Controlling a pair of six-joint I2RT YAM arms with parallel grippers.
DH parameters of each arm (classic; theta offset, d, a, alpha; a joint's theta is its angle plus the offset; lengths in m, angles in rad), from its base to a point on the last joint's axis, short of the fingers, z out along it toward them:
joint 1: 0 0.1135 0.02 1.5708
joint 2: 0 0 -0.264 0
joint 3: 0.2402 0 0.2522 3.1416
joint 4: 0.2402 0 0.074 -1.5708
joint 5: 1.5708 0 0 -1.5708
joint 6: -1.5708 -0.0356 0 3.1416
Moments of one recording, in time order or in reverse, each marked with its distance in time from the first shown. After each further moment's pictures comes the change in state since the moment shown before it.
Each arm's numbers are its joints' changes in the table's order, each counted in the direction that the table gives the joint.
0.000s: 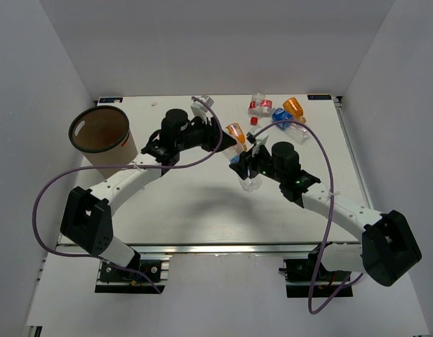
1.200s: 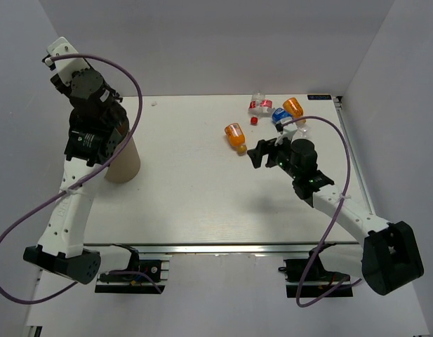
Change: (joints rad) left arm 0.244 0.252 0.510 0.357 -1.501 -0.378; right arm -0.180 0.068 -0.051 -0.042 0.143 -0.122
